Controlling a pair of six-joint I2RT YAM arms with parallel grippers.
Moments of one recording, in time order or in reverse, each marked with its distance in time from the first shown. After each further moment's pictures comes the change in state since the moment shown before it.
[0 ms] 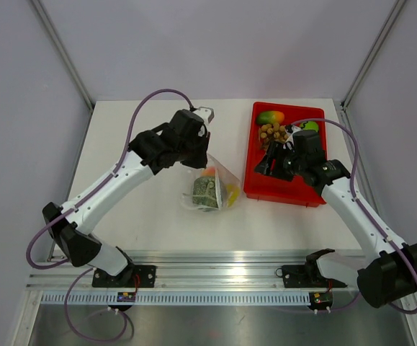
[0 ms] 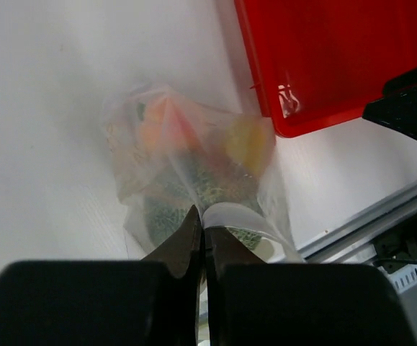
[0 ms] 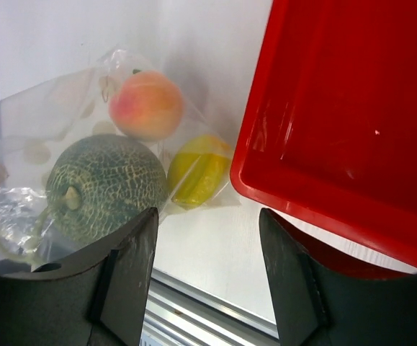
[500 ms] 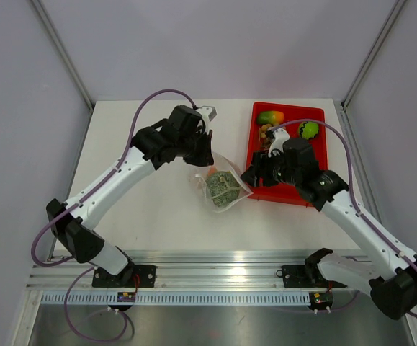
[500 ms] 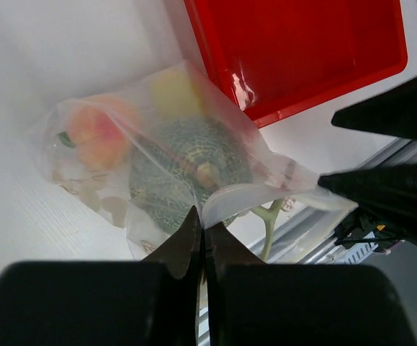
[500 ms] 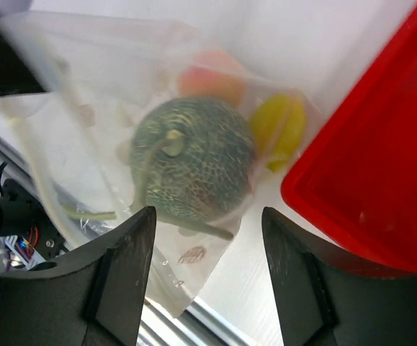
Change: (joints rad) left arm 0.059 0.029 0.000 0.046 0.214 -0.010; right arm 0.175 -0.087 -0.010 0.057 0.021 -0.179
